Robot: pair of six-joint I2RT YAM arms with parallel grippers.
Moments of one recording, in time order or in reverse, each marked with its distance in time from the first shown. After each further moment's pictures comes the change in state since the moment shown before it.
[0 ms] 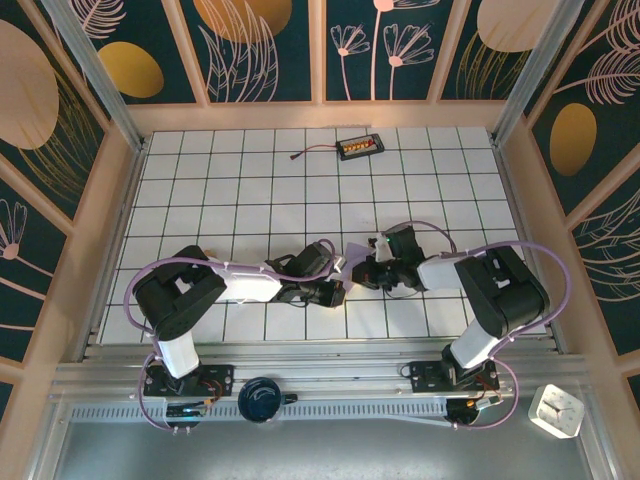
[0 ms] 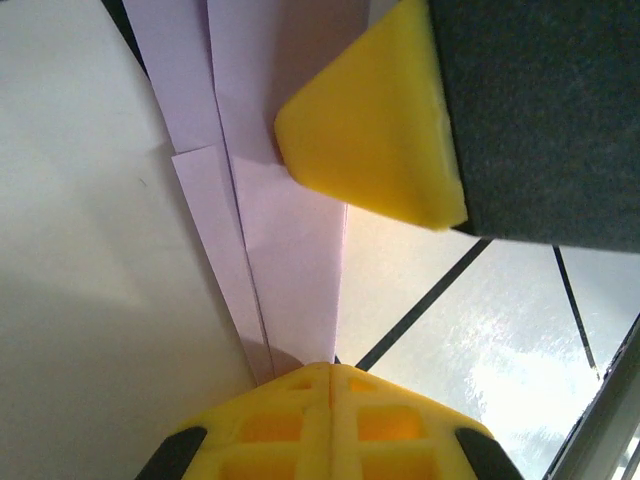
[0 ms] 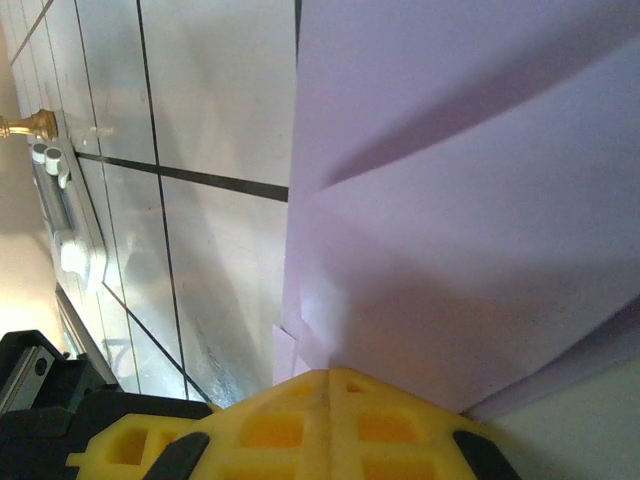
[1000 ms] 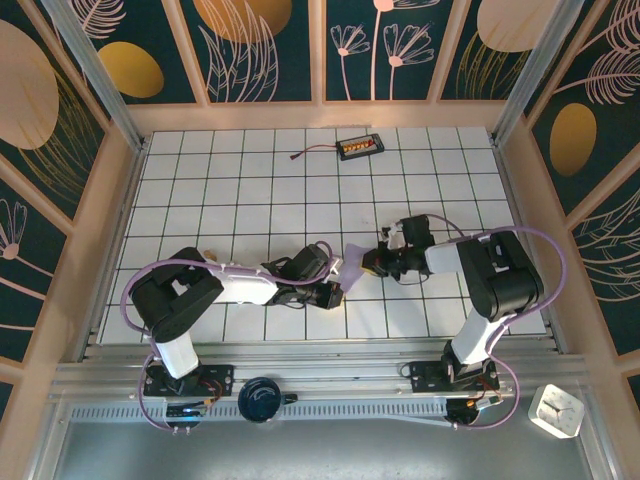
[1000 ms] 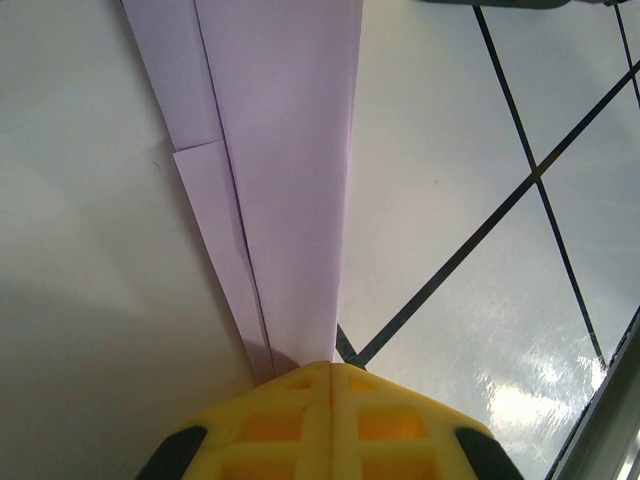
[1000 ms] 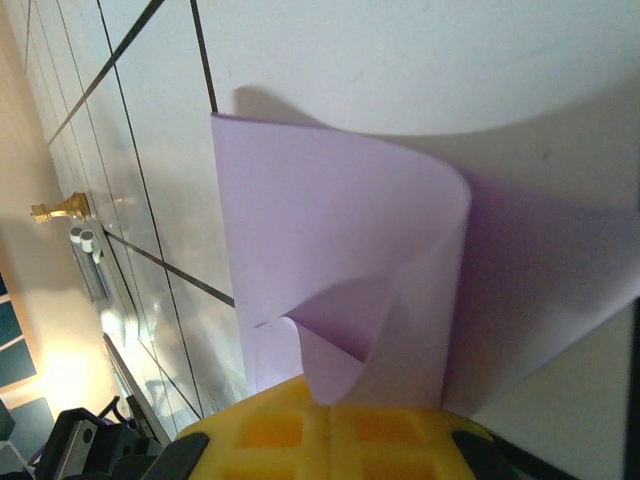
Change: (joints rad) left arm 0.001 -0.023 -0.049 0.049 -0.001 0.018; right arm -0.167 0.099 0.097 -0.068 -0.088 -0.011
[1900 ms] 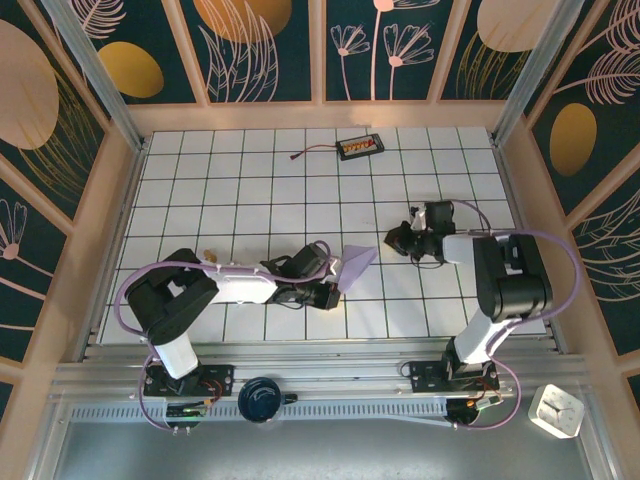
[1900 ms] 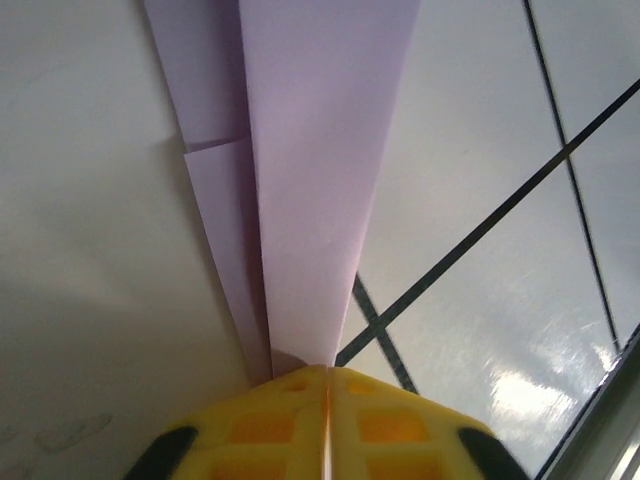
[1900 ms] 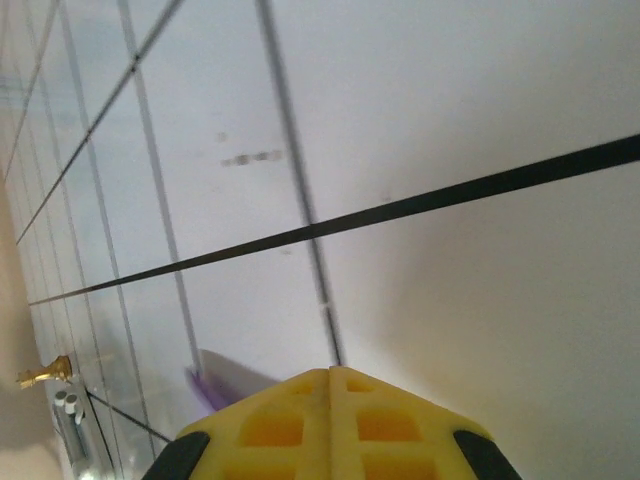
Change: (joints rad) left arm 0.000 -0.031 0.039 -0.122 -0.011 -0.027; right arm -0.137 -0.075 0.066 -0.027 0.183 -0.021
